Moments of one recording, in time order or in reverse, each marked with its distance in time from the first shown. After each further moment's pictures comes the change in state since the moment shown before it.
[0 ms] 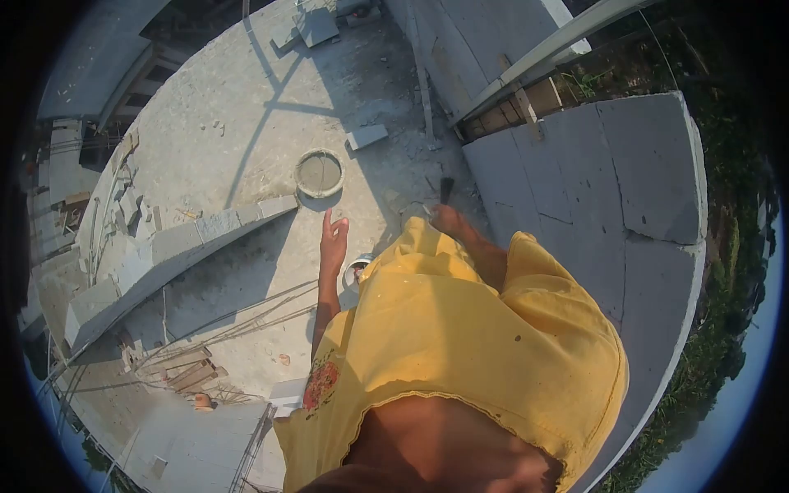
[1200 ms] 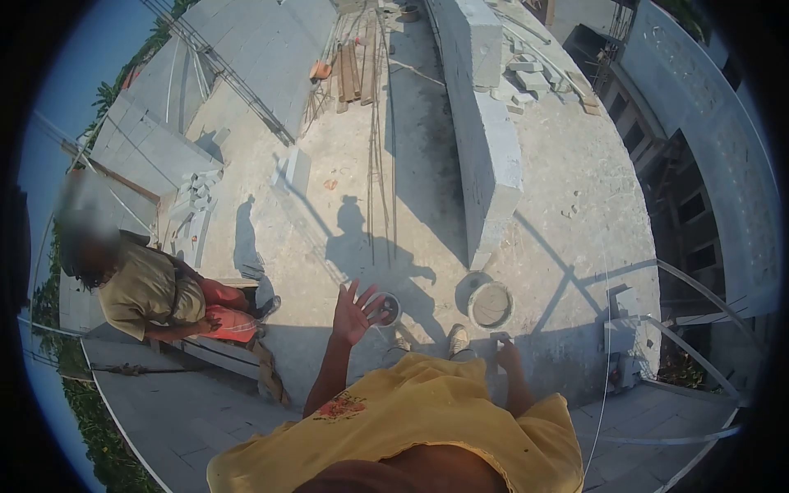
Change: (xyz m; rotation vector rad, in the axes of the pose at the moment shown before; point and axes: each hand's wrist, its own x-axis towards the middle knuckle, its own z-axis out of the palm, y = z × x) left_hand -0.170 -0.032 -0.037 -1.747 1.245 0.329; right_hand 0.320 -0.313 0.037 -0.878 -0.791 -0.876
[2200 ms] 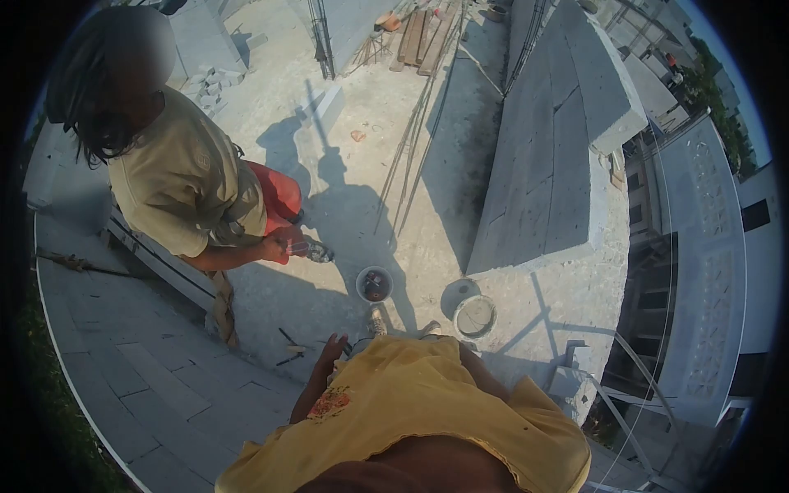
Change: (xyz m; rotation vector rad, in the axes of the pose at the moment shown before) left_hand -0.098 -0.100 -0.268 0.553 0.595 -0.265; right_hand 0.018 -0.159 0.090 0.103 -0.597 -0.360
